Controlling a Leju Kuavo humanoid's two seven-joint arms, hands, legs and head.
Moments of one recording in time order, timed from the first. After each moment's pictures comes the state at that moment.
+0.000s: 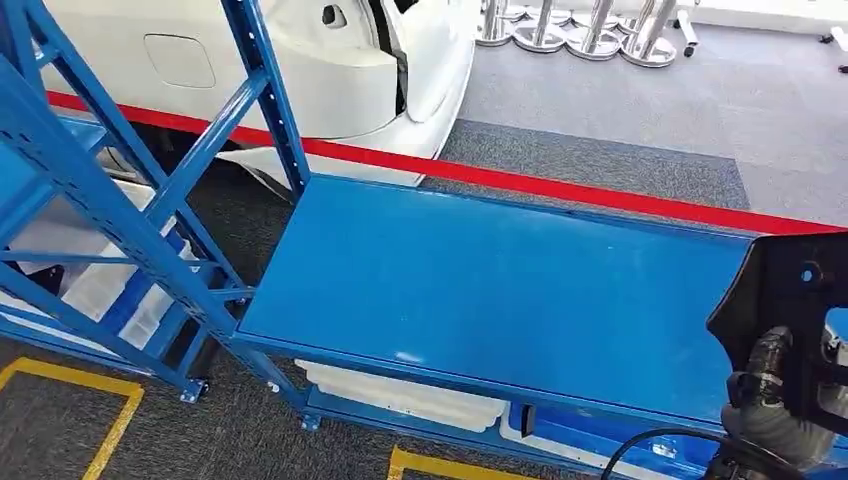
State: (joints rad) left arm -0.09 -0.02 -0.11 -0.20 0.47 0.02 -0.47; right arm 0.03 -0.21 0.24 -2.01 -0.58 -0.67 -0.31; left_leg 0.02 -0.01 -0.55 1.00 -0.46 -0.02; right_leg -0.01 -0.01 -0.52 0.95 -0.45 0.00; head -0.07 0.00
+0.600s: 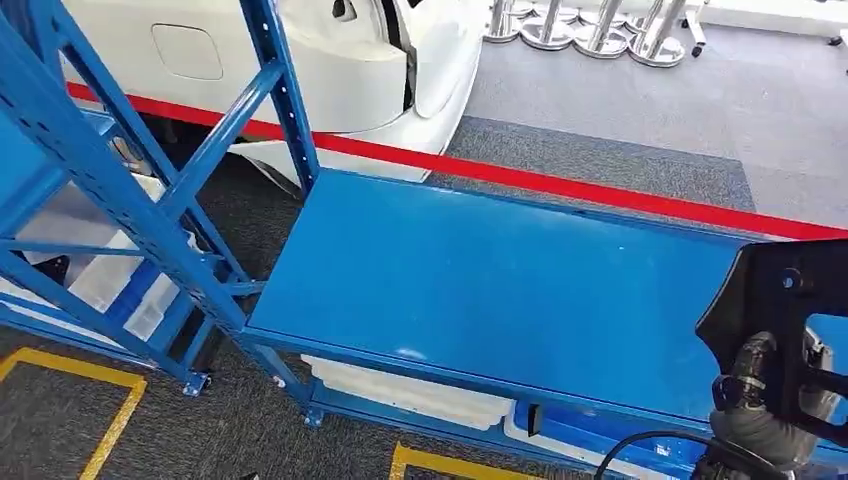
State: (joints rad) left arm -0.09 -0.04 -0.11 -0.20 0.48 0.03 -0.46; right arm 0.03 -0.21 0.26 -1.96 -0.54 -0.66 -0.35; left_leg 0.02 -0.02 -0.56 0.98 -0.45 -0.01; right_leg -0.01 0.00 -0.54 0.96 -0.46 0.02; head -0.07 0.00
